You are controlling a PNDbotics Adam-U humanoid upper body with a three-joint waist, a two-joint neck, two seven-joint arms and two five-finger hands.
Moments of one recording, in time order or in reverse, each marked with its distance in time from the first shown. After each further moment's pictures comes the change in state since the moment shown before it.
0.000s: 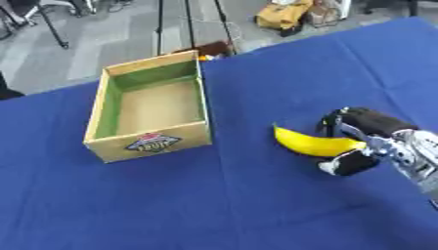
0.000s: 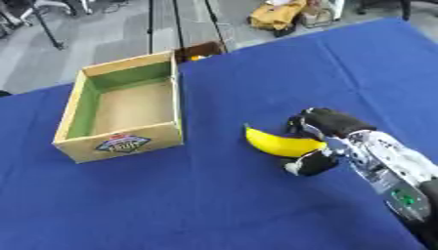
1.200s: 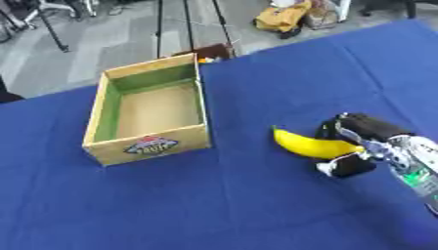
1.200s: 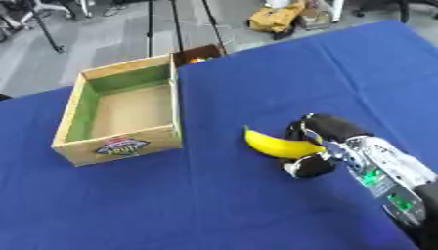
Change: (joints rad) left arm 0.003 0.000 0.000 0.000 0.000 0.000 -0.006; right arm 0.000 0.008 0.006 0.034 -0.017 0.018 -0.033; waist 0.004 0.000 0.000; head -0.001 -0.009
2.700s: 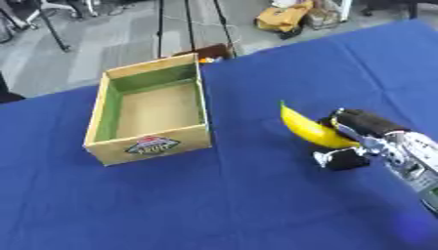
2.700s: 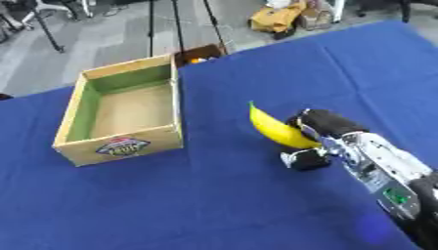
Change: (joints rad) left arm 0.001 0.000 0.000 0.000 0.000 0.000 -0.004; right arm -0.043 0.000 0.024 0.014 -0.006 -0.003 -0.010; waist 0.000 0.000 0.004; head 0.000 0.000
